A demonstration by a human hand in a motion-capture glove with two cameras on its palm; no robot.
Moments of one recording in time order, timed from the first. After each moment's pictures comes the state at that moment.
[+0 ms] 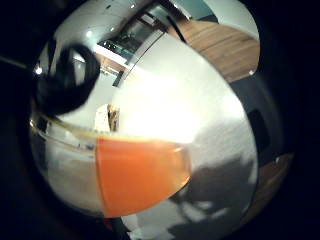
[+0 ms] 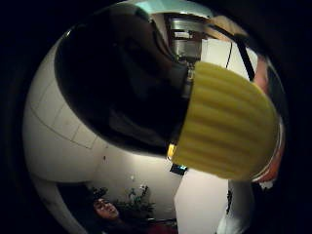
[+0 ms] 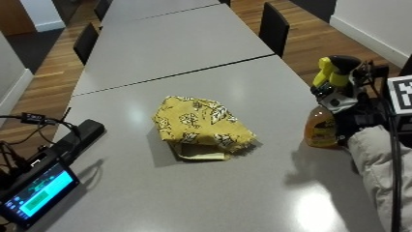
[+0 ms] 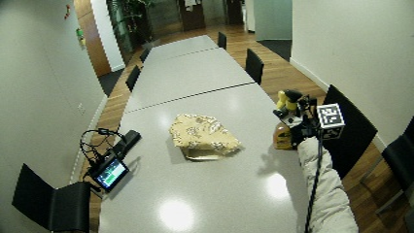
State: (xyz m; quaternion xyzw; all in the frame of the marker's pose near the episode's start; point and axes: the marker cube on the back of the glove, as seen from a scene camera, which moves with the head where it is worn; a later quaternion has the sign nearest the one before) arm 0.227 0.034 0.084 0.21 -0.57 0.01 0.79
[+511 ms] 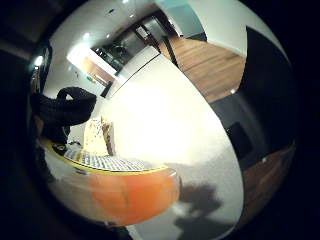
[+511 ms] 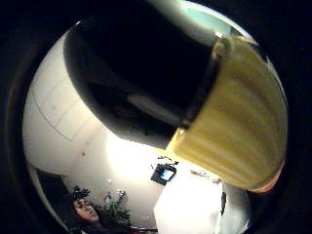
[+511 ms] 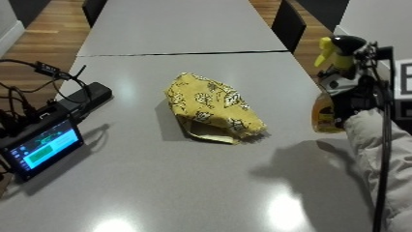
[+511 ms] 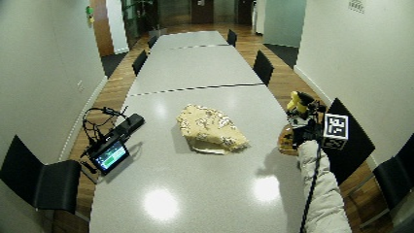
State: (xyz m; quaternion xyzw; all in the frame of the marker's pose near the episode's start) arm 0.254 0.037 0.093 0.33 -0.53 0.08 0.78
